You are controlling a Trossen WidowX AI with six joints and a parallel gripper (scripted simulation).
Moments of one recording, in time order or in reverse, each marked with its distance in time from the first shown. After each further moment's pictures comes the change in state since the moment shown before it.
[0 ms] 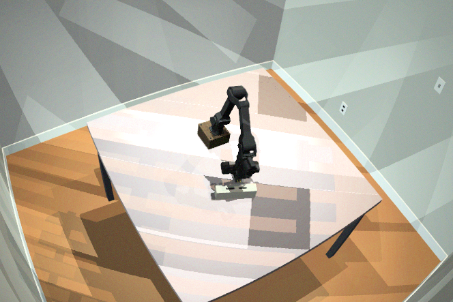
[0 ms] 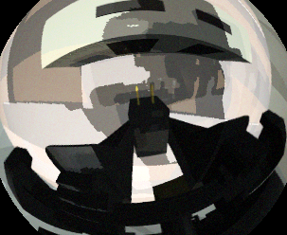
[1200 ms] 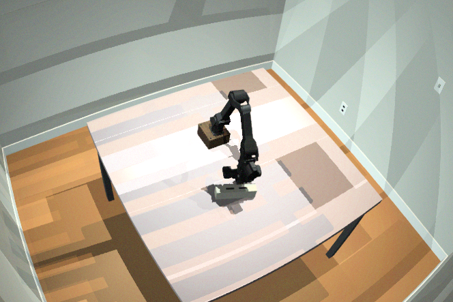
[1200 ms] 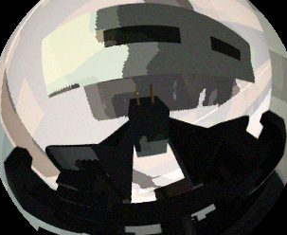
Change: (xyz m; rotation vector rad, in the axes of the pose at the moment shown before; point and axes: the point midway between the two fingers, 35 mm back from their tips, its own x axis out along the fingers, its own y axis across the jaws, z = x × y) arm 0.002 0.005 0.024 0.000 0.000 0.000
